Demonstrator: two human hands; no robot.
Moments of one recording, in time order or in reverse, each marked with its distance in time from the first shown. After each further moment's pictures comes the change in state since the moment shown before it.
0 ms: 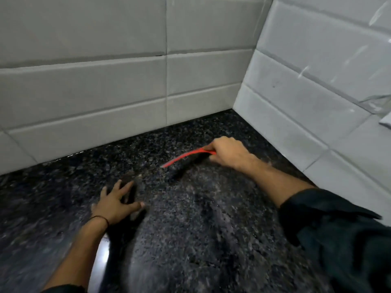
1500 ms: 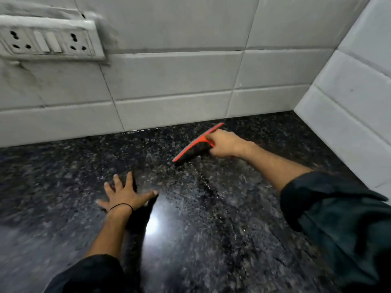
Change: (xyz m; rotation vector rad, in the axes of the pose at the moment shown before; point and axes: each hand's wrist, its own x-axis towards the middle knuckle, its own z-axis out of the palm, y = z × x) left_hand -0.089 -0.105 -0.009 -0.121 0.209 -0.438; right_hand 0.022 -0.163 0.011 0.037 -0.121 -0.299
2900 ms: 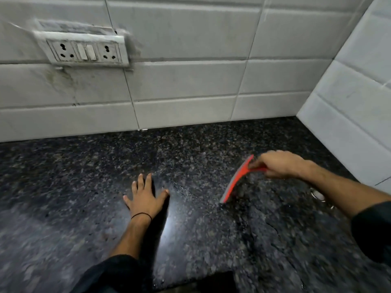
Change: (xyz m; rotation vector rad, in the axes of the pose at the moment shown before) left_hand -0.061 -0.008 0.041 -0.107 0.215 0.151; right_hand -0.129 0.078 0.005 -0.350 -0.162 0.006
